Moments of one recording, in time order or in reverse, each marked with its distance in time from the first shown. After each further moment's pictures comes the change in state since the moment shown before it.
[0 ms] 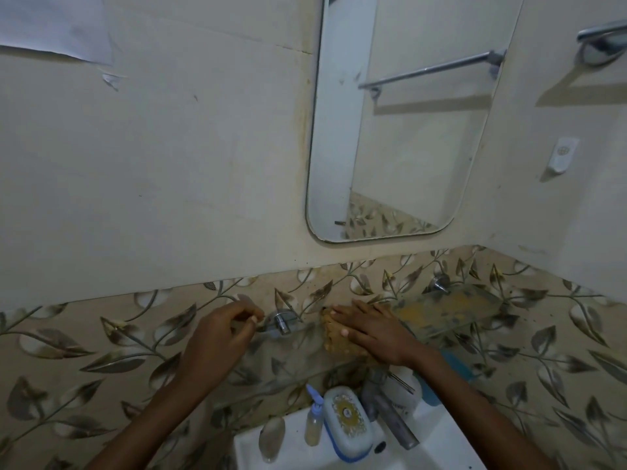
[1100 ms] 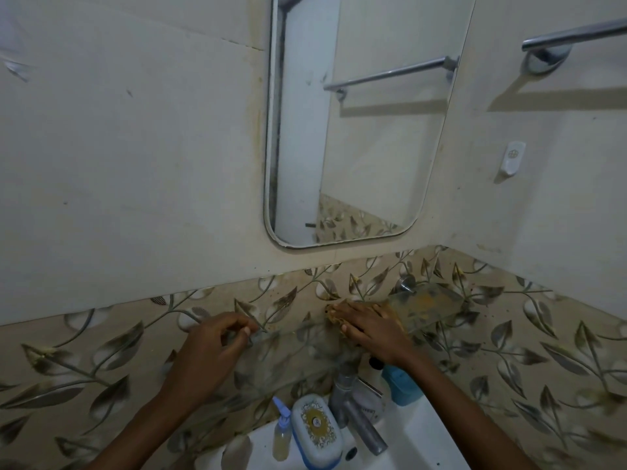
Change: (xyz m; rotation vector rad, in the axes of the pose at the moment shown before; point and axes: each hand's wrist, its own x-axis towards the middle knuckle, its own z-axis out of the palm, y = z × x) left_hand 0.010 0.016 0.036 -0.084 -0.081 0.072; right_hand -0.017 0.047 -0.009 0.000 0.114 0.155
